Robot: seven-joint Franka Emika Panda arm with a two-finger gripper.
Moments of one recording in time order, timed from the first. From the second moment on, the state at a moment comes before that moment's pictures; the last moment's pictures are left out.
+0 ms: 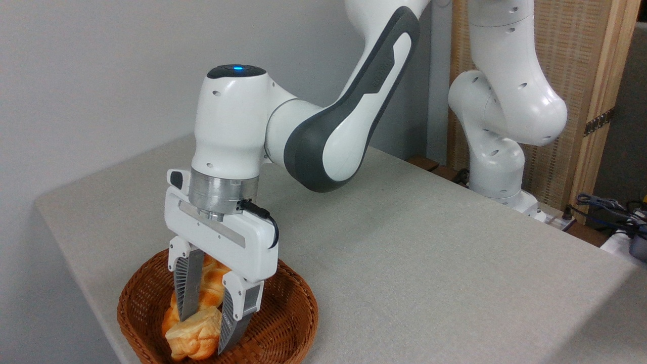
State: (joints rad) arm -0.12 0.19 0.10 -1.99 0.03 2.59 0.54
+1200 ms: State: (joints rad) arm -0.12 0.13 0.10 -1.97 0.05 2.55 0.55
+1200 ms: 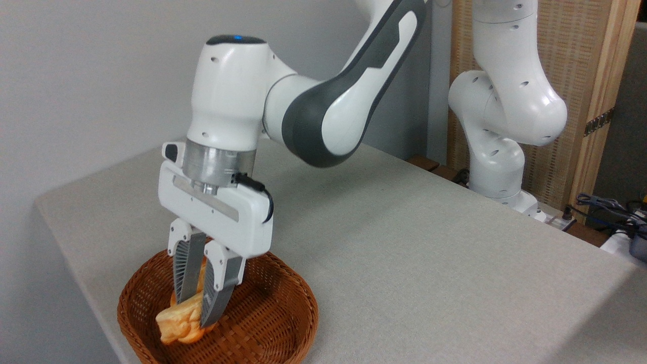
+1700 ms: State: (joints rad) arm -0.13 -0.06 0.06 -1.97 0.02 2.16 0.55
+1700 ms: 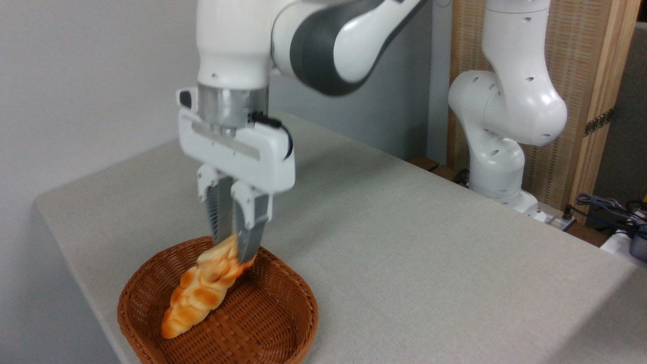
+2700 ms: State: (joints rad) arm -0.22 -0.12 0.04 -2.05 -0.04 1.73 0.55
